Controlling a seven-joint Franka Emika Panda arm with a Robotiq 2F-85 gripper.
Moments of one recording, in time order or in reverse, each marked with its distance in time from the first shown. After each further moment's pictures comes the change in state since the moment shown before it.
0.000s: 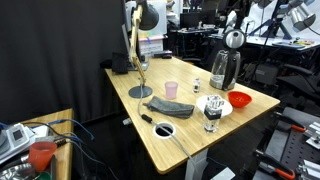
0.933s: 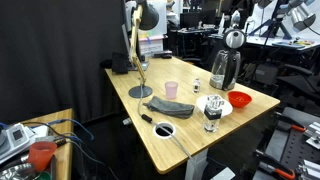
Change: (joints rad) arm -0.002 -0.025 -0.012 -0.010 -0.007 -0.046 -0.014
